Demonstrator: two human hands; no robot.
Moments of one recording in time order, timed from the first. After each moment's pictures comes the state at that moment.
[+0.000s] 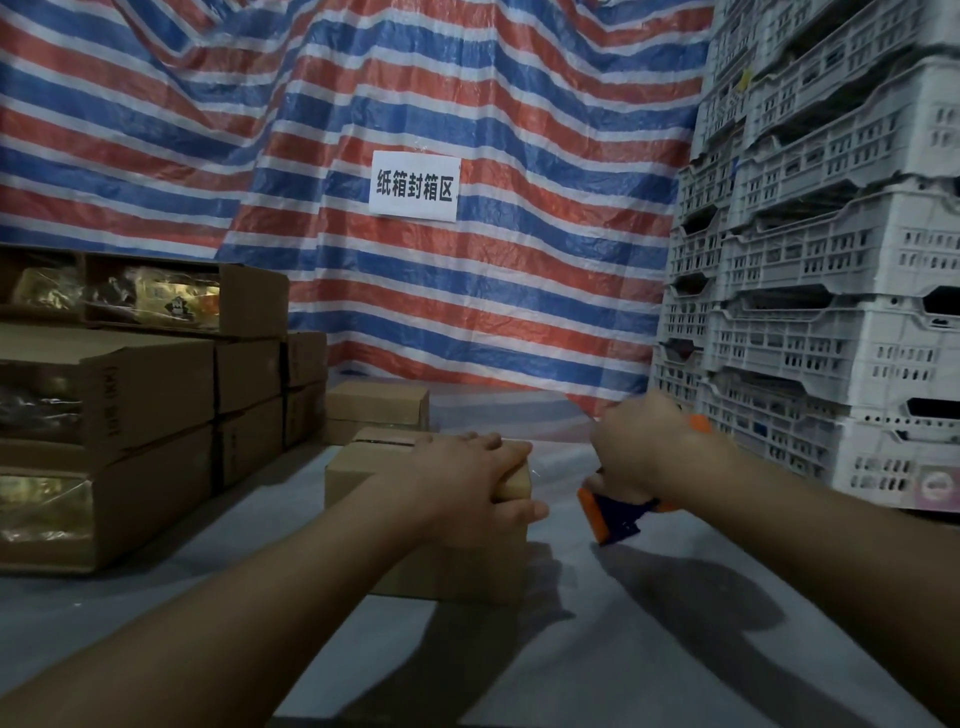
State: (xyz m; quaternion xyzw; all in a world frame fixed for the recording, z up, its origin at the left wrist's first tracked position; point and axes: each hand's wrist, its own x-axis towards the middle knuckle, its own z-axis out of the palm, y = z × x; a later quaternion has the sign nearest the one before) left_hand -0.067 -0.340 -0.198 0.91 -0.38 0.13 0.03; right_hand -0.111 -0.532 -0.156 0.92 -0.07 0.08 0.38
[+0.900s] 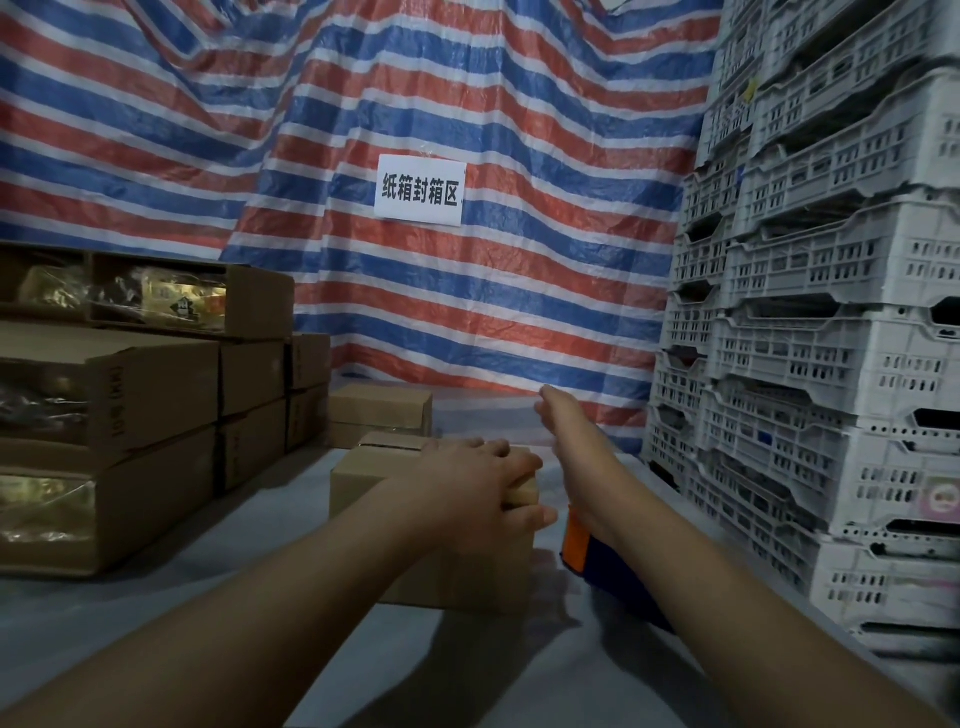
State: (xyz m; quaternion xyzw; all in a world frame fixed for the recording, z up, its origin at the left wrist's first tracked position) left_hand -0.080 -0.342 -0.190 0.92 -0.38 0.12 0.00; right_hand -0.104 -0.465 -0.174 0.73 -0.05 0.21 -0.65
